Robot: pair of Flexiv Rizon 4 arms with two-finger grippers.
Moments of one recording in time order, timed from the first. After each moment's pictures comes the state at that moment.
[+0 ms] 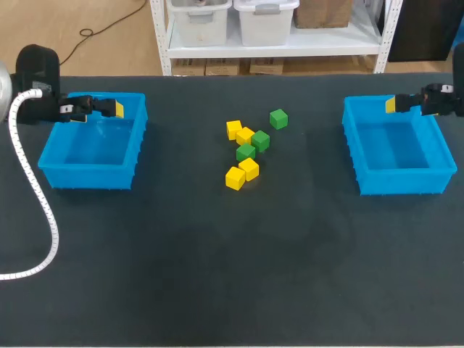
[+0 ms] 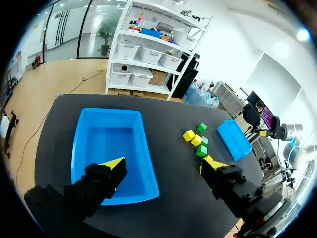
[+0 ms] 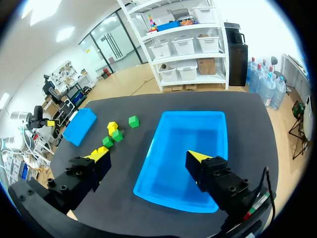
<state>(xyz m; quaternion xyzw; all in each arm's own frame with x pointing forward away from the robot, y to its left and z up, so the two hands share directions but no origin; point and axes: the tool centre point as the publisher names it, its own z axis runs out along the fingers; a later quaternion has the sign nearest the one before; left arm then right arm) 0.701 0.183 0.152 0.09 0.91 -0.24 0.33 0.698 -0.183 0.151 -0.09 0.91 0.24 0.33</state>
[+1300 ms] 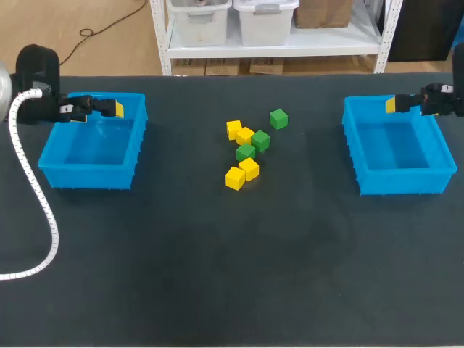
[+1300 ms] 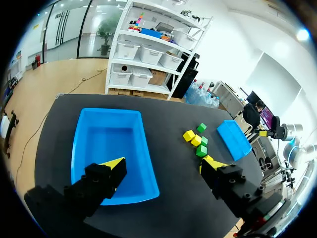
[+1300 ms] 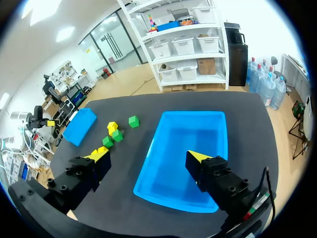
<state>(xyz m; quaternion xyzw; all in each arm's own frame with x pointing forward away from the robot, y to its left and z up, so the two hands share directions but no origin) 0.701 0.183 0.152 0.09 0.91 -0.24 0.33 0.699 -0.184 0.152 -0.09 0.91 0.23 0.34</state>
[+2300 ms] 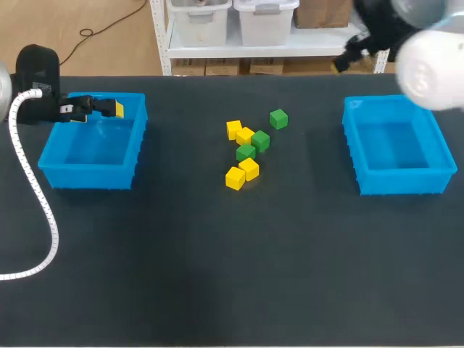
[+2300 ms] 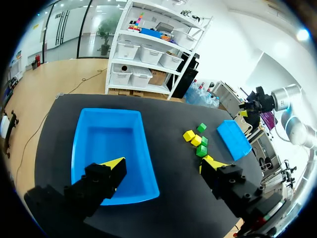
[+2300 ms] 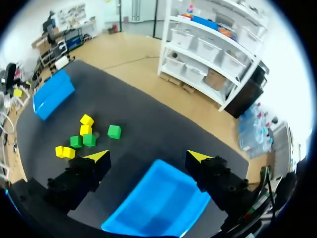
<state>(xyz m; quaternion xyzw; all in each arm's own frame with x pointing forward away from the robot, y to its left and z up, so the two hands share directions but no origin) 0.701 0.183 0.152 0.09 0.91 -0.24 0.33 0.836 -0.113 0.151 -0.30 0.92 0.05 0.26</state>
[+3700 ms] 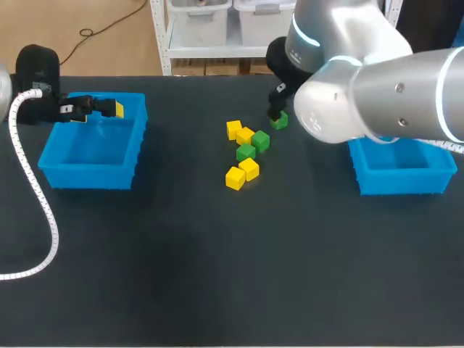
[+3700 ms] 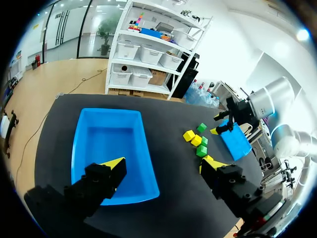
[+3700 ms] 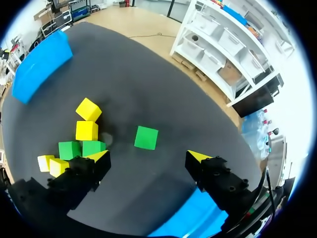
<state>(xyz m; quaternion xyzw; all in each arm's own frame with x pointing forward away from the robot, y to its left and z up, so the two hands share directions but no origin) 0.701 0.183 0.152 0.09 0.91 -0.24 0.33 0.838 -0.010 0.034 -0.35 0.92 -0.01 0.17</state>
